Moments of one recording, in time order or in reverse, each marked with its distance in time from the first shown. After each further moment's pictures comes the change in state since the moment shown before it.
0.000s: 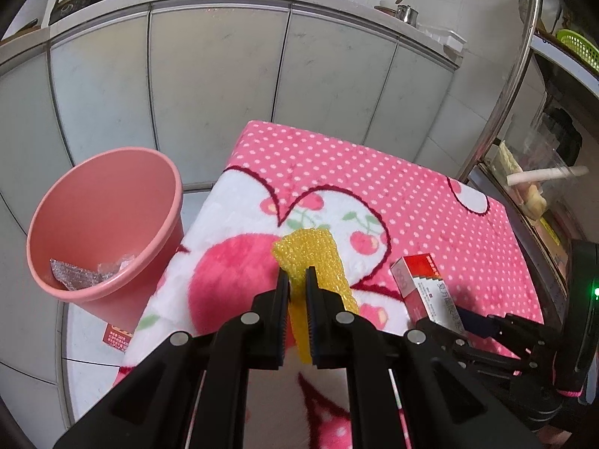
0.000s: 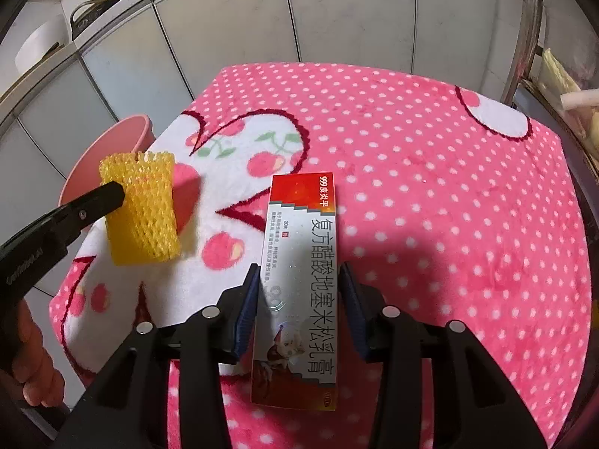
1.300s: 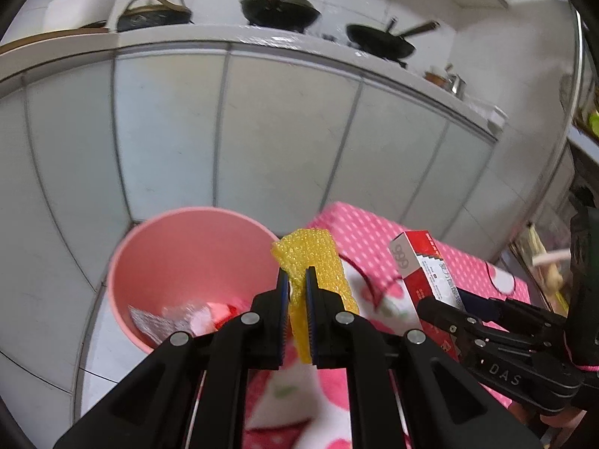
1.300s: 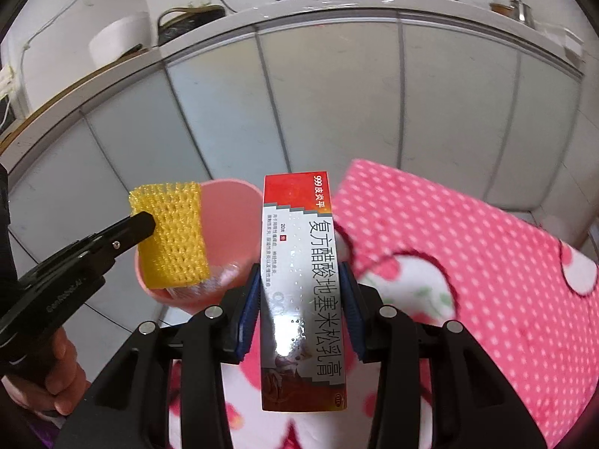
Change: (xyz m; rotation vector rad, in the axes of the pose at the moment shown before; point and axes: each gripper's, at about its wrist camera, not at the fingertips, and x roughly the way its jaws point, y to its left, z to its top) left arm -0.058 0.103 0.047 -0.150 -0.207 0.110; right arm -0.016 0.126 0.094 -0.217 -0.166 0.217
